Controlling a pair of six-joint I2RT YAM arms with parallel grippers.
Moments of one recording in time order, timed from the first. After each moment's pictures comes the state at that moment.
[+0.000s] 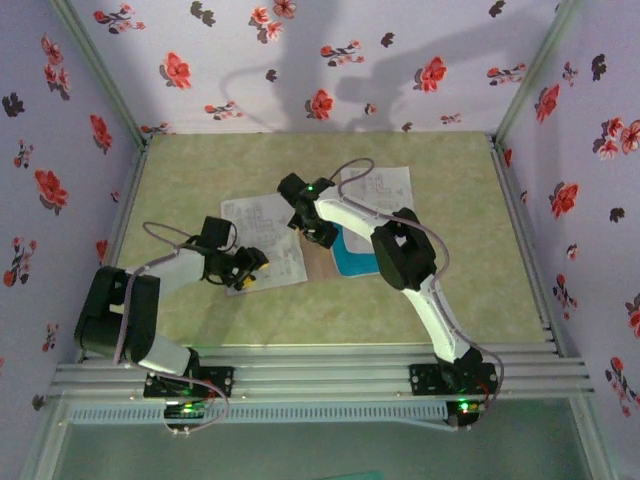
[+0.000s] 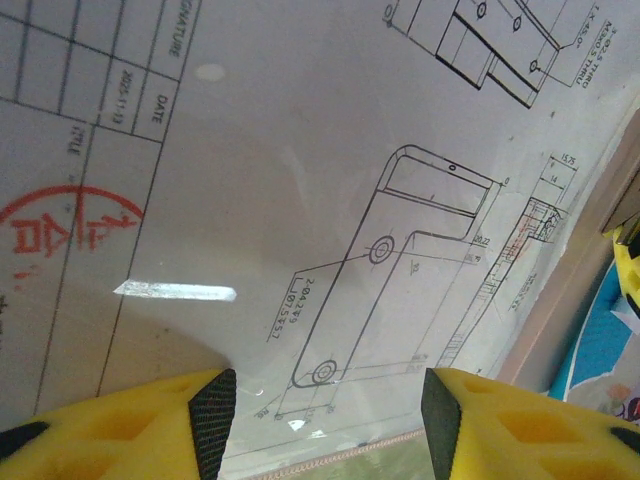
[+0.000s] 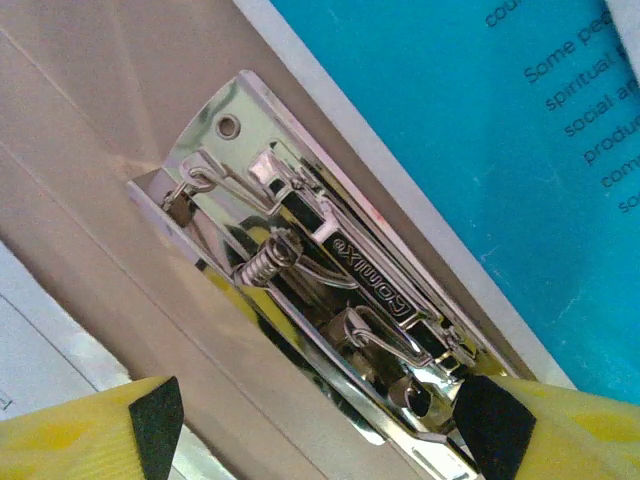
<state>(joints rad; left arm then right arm) -0.29 1.49 0.65 -0.29 0.43 -0.93 0.77 2.38 2.00 -1.00 0.12 1.28</state>
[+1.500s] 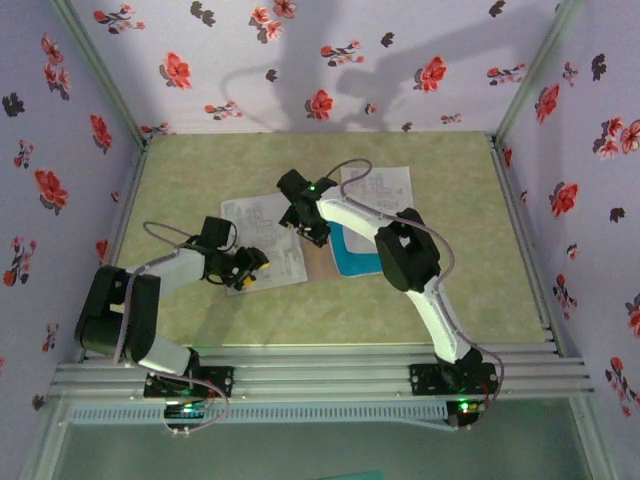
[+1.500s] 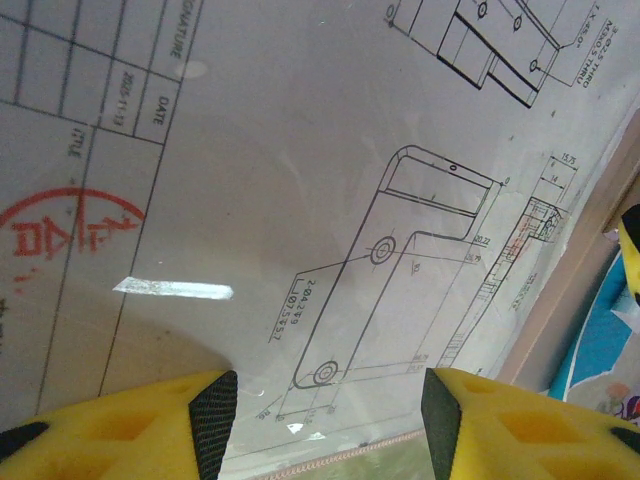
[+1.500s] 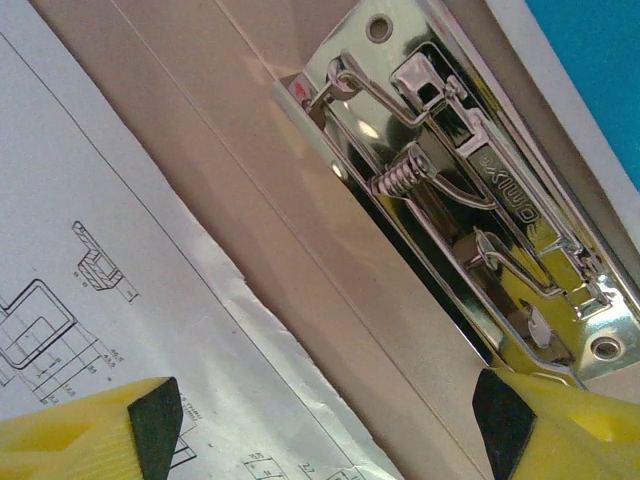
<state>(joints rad) -0.29 1.49 0.65 -0.29 0.43 -0.93 0.78 2.33 1.96 -0.89 -0.01 1.24</state>
